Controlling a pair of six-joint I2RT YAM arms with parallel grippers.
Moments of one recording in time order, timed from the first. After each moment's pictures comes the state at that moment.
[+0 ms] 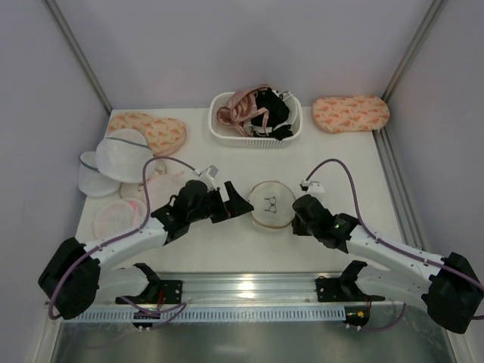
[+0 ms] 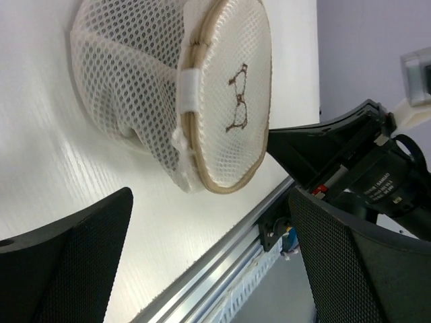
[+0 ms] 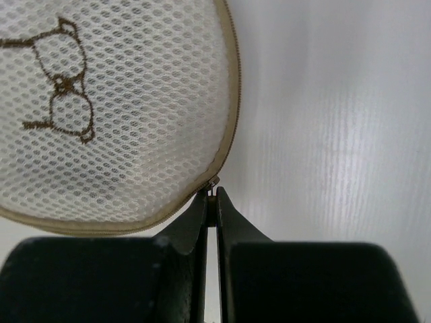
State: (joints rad) left arm -0.72 1.25 0.60 0.14 0.23 -0.94; right arm 0.79 1.00 0.54 -0.46 0.36 0.72
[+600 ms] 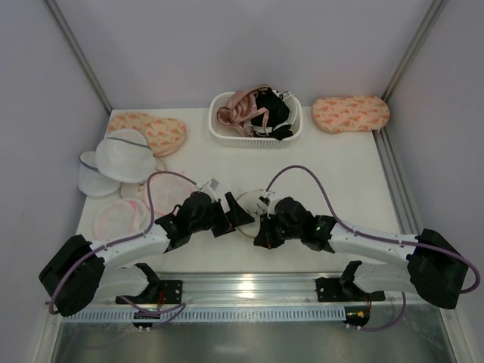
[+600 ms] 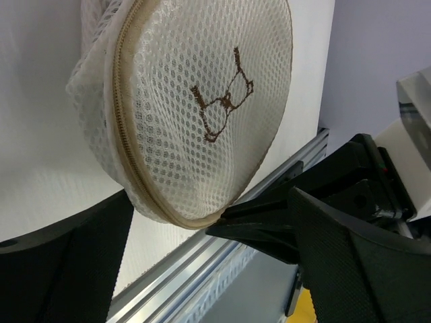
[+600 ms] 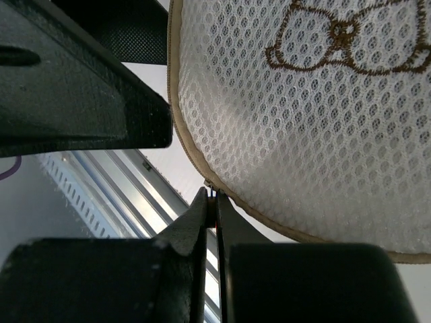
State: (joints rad) left arm -0.79 1.18 0.47 0.15 0.18 -1.11; right arm 0.93 1.16 0.54 -0.09 -0.20 0.58
